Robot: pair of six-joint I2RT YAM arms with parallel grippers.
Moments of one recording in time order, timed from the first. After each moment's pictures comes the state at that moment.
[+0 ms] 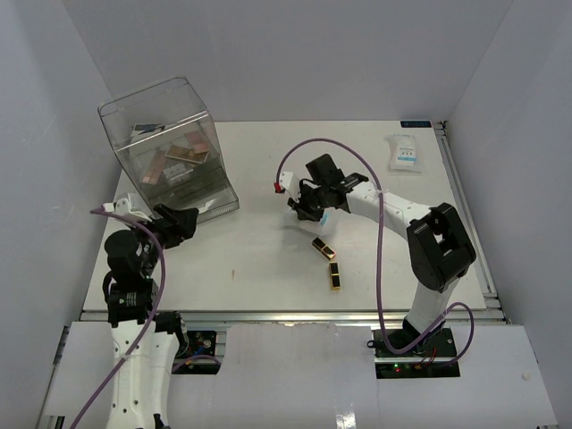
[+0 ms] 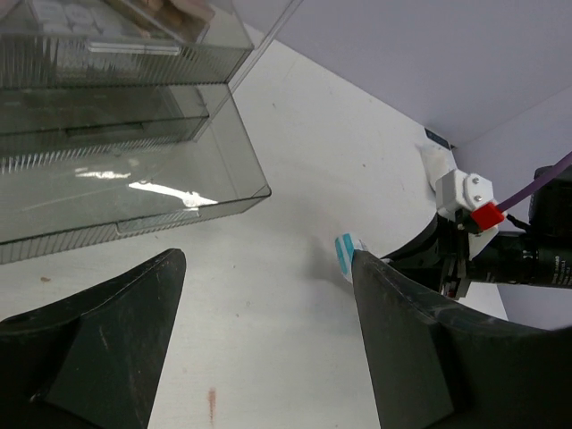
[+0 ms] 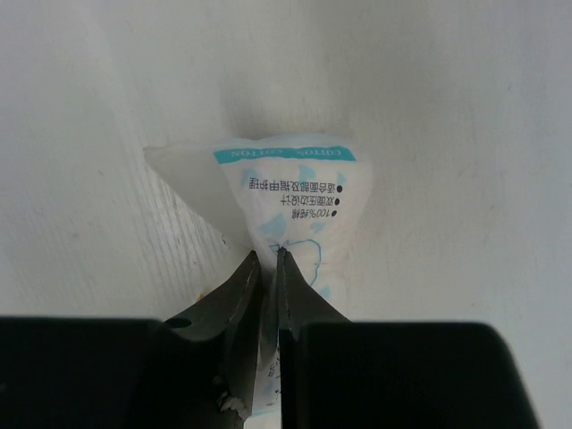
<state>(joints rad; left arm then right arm) 0.12 0.43 0.54 -0.26 0.32 -0.55 0.66 1.79 1.25 -0.41 -0.32 -0.64</state>
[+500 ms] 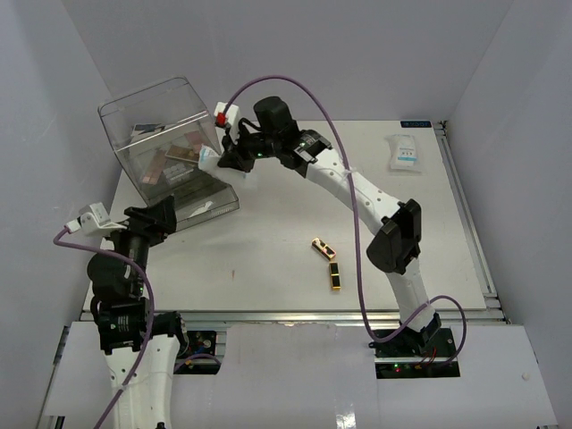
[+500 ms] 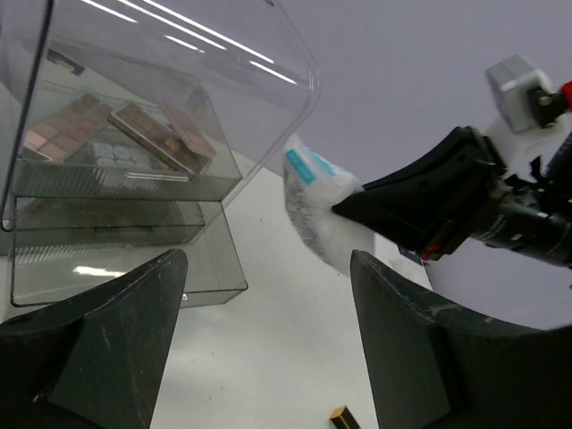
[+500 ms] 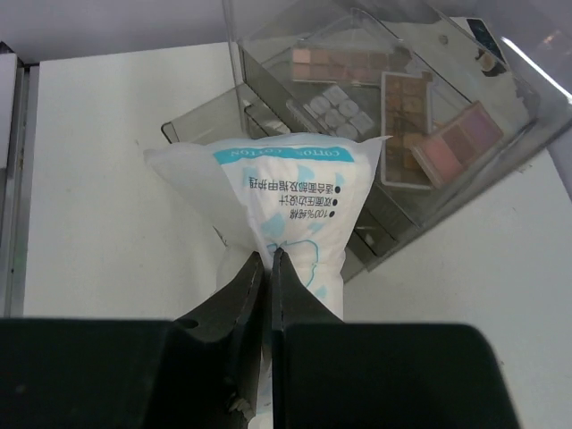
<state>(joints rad) 0.12 0.32 0.70 -0.28 0.10 -0.65 0.82 2.12 2.24 -0.51 -0.57 -0.30</state>
